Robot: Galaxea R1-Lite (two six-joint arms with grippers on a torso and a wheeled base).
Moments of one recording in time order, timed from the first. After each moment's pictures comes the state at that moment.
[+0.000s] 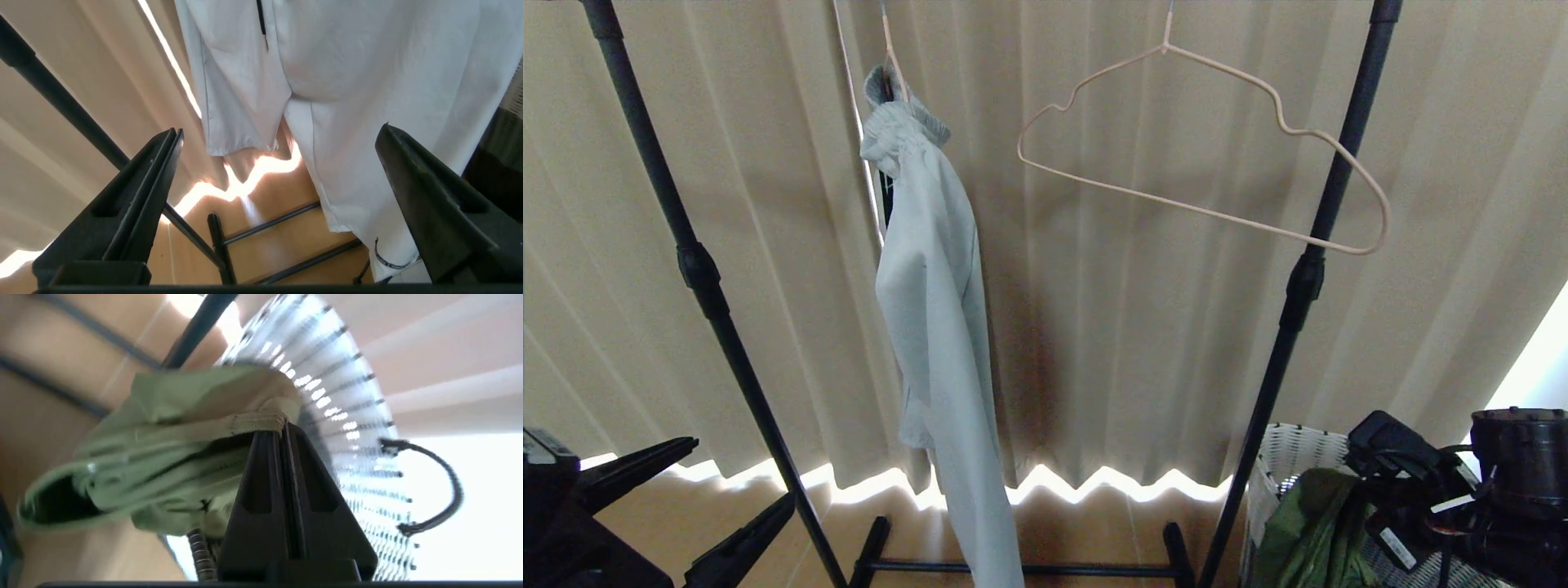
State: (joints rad) left arm -0.31 0.94 -0.14 -0.58 0.00 0.21; right arm 0.13 1.61 -0.22 -0.70 -0.14 -0.51
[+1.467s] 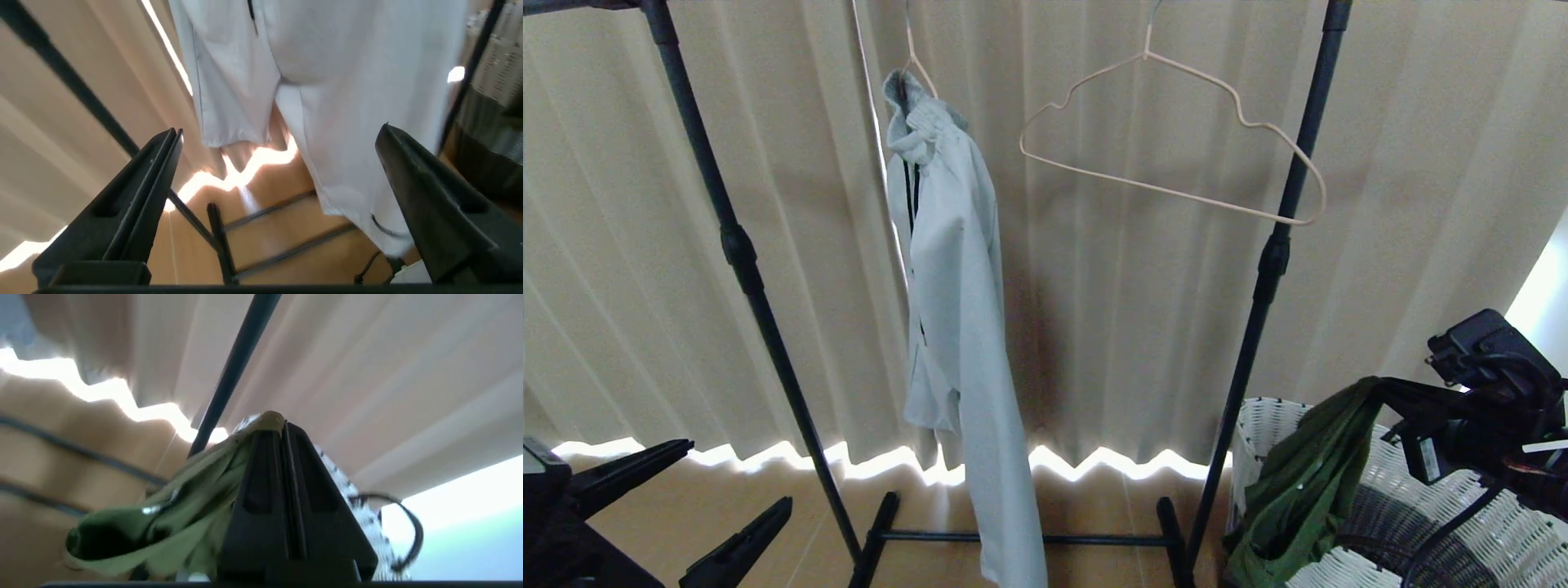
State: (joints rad) left arm -0.31 0.92 -0.14 -0.58 0.00 0.22; right arm 0.14 1.38 -0.35 -0.69 -0.06 -0.35
